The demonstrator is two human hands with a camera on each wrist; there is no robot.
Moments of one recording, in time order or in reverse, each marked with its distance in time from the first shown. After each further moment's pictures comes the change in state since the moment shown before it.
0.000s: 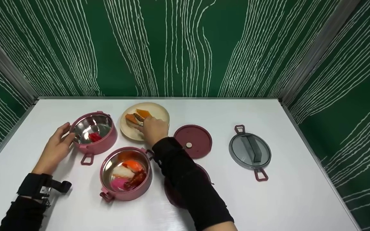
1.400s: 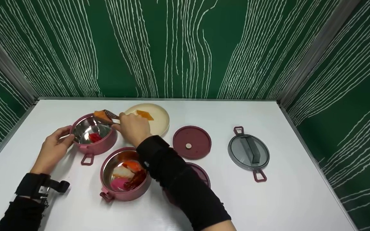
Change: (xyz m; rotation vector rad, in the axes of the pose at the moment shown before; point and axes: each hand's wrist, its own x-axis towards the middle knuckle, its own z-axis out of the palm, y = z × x) left_hand -0.002 -0.002 -0.004 -0.007 0.058 0.022; right_hand -0.012 -0.054 -0.036 0.098 0.167 -0.230
